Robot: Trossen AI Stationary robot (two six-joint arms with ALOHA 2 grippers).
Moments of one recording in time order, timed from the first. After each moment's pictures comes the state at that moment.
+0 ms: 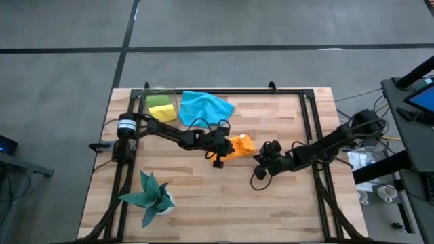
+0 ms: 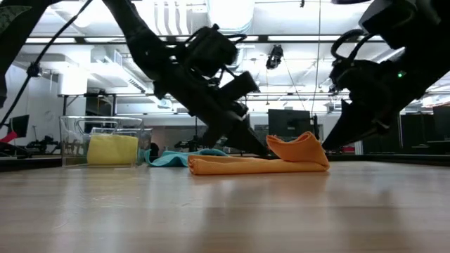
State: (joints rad) left arm 0.05 1.97 1.06 0.30 0.00 0.35; right arm 0.35 1.42 0.44 0.09 0.58 0.81
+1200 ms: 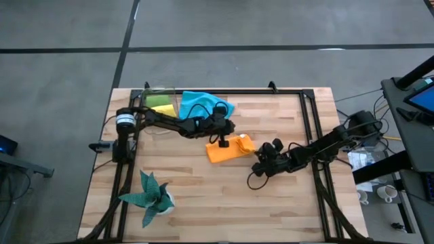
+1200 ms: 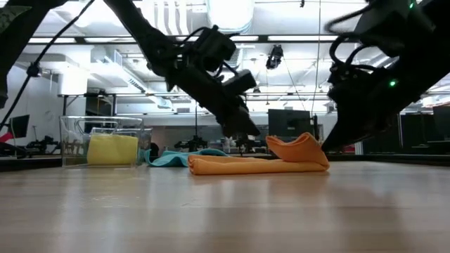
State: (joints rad) left arm 0.19 1.94 1.13 0.29 -0.23 0.43; right arm 0.34 1.48 0.48 0.00 0.70 0.86
